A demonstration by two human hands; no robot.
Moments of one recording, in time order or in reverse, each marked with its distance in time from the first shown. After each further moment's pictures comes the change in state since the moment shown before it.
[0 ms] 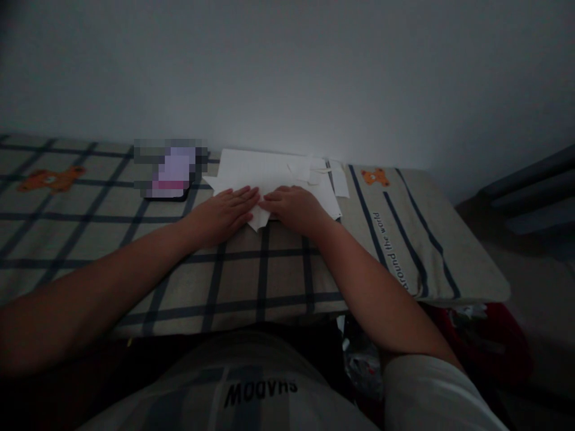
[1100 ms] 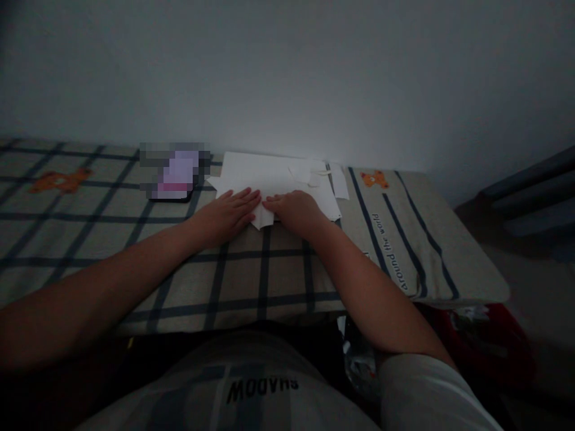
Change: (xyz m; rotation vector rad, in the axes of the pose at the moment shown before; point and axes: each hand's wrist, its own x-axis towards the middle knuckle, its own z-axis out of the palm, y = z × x) left_hand 0.000 0.003 -0.001 -0.005 -0.020 -0.025; right_hand 0.006 -0.012 -0.012 -0.052 -0.137 0.141
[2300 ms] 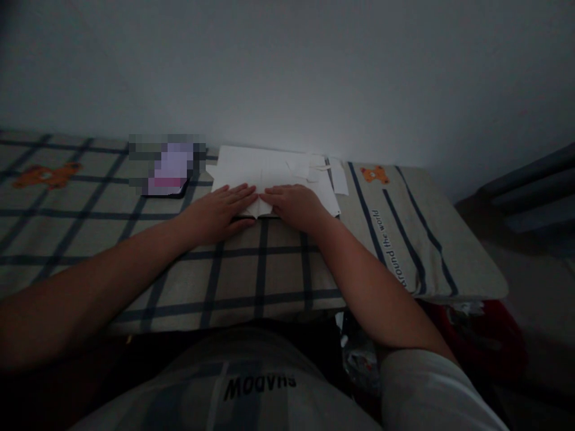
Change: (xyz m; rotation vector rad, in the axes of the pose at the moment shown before) left_hand -0.005 -0.004 0.000 -0.004 0.033 0.031; right_hand -0.001 0.012 0.011 0.135 0.069 -0.040
